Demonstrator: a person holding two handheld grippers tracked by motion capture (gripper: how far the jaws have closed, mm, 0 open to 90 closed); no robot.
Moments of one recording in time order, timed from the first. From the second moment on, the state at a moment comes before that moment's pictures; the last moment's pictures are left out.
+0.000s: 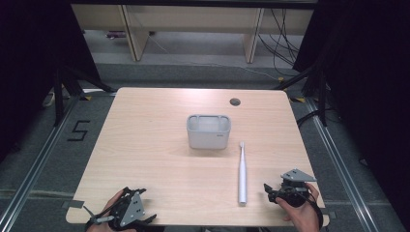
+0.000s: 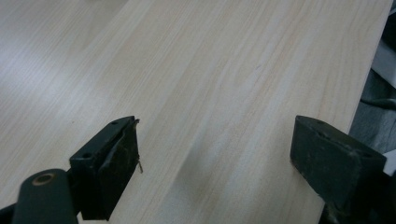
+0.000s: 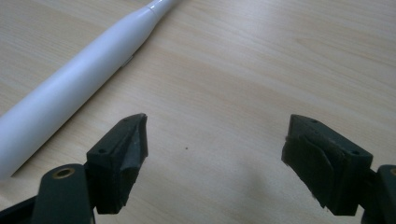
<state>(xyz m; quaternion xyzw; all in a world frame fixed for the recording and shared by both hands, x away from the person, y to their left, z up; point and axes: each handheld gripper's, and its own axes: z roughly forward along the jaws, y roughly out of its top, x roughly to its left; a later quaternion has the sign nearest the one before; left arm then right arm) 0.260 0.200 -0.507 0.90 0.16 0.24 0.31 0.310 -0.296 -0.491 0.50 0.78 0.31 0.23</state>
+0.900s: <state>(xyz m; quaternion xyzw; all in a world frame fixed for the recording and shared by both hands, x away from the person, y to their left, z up) 0.259 0.200 -0.508 0.90 0.16 0.24 0.31 0.307 -0.285 -0.478 0.46 0.78 0.35 0.23</state>
